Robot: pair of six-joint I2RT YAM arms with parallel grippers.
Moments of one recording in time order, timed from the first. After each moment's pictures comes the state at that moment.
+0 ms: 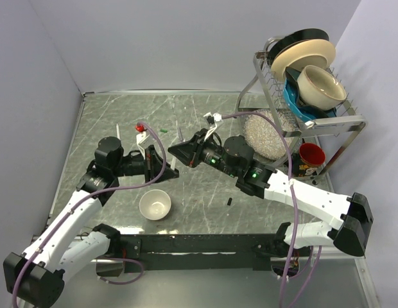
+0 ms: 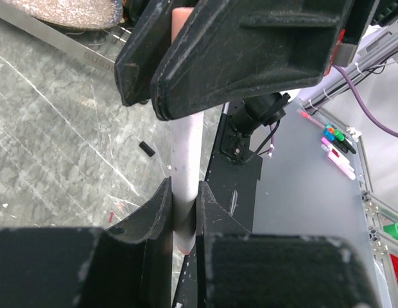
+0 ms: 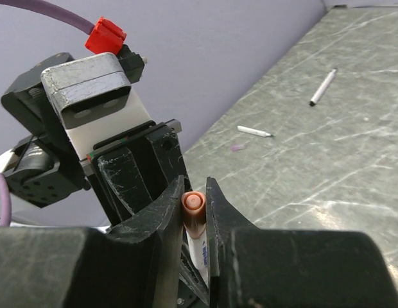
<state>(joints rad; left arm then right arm) -0.39 0.87 0.74 -0.06 0.98 -0.33 0.99 1.23 1.01 0.24 -0.04 0.60</state>
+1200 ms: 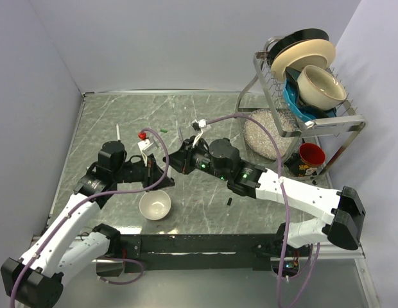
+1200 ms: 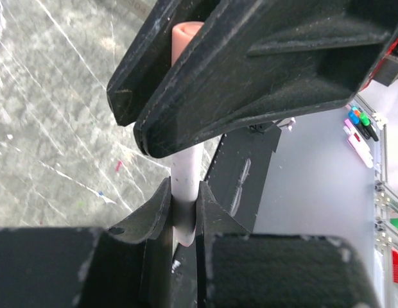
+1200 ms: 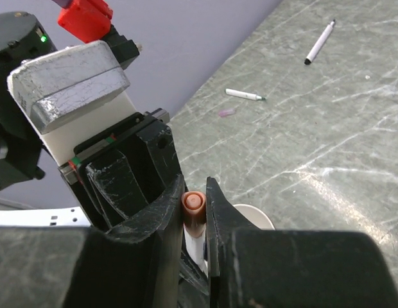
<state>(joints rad) -0.40 0.83 0.74 -0.34 0.87 -0.21 1.05 1.31 1.04 0.13 -0.01 0.58</state>
